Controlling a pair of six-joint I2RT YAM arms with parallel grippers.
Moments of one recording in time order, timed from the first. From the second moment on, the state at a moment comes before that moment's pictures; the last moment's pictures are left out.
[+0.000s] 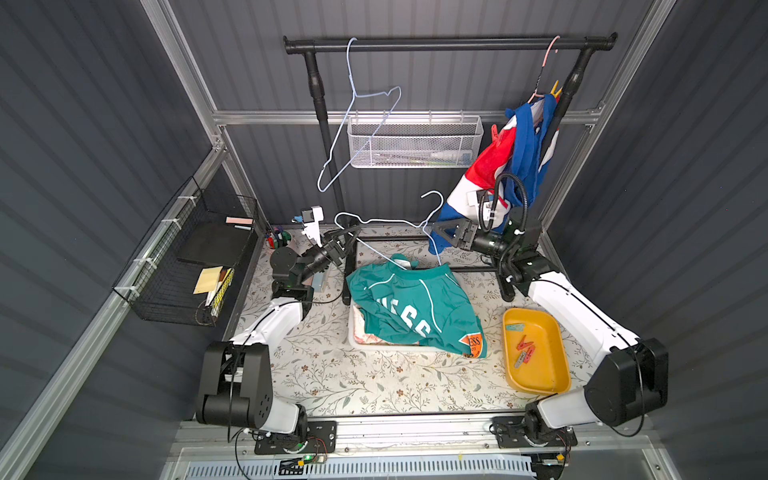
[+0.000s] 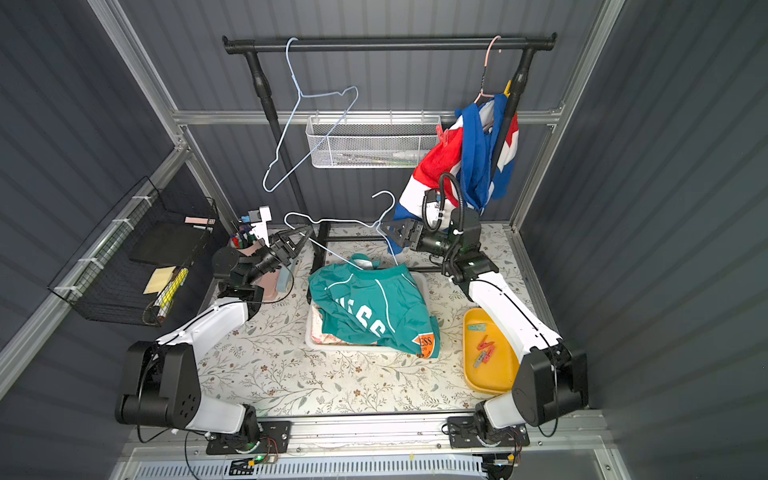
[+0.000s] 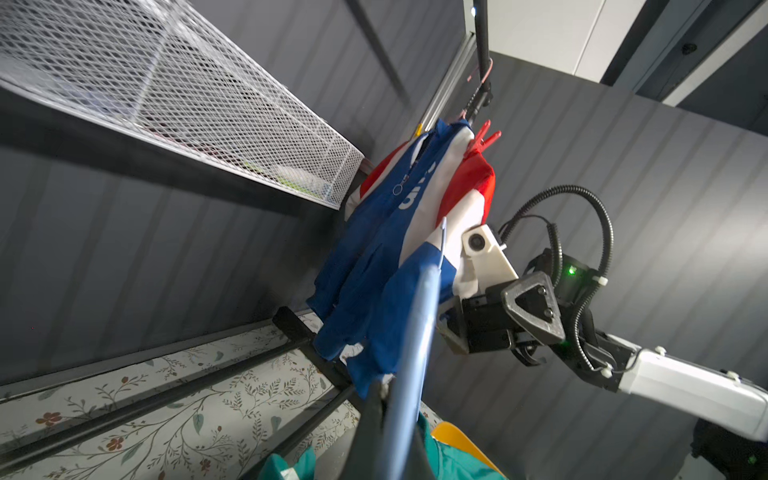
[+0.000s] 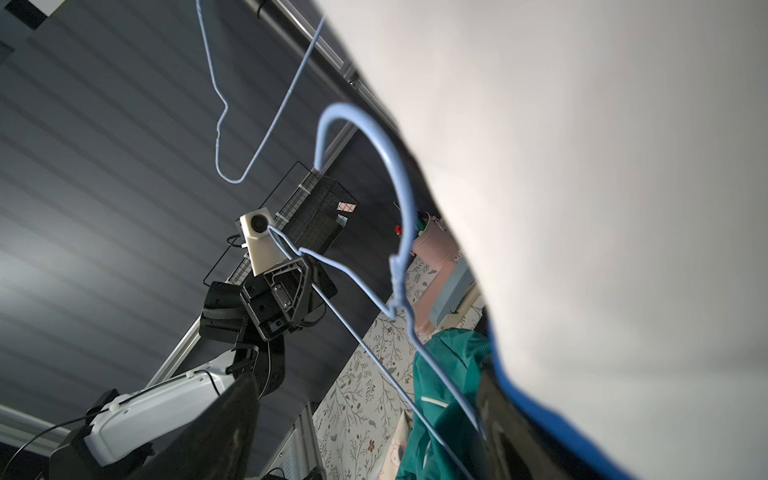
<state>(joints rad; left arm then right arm) -0.06 1.46 0.89 1.00 0.84 -0.86 0.30 1.45 1.24 0.15 -0.79 0.73</state>
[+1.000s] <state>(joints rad) 0.17 1.25 0.89 0.89 0.81 -1.16 0.27 1.59 1.13 0.30 -0.97 0.80</state>
